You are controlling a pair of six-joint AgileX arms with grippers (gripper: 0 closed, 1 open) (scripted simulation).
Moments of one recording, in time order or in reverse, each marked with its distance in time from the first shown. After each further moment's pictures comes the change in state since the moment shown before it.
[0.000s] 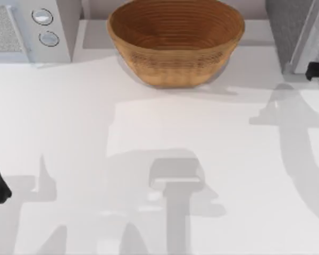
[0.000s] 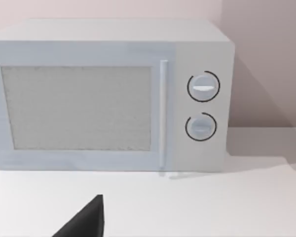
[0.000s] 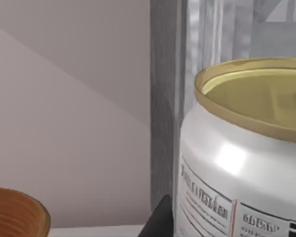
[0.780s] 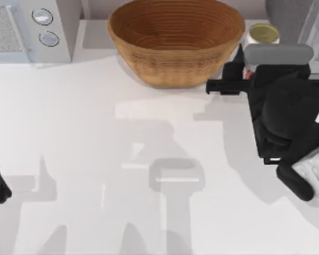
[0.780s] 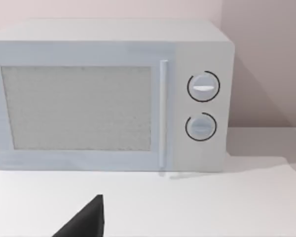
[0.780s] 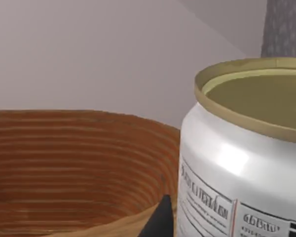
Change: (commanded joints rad) left arm 0.000 0.000 0.000 0.000 0.000 0.000; right arm 0.251 0.665 0.217 0.385 0.193 0.026
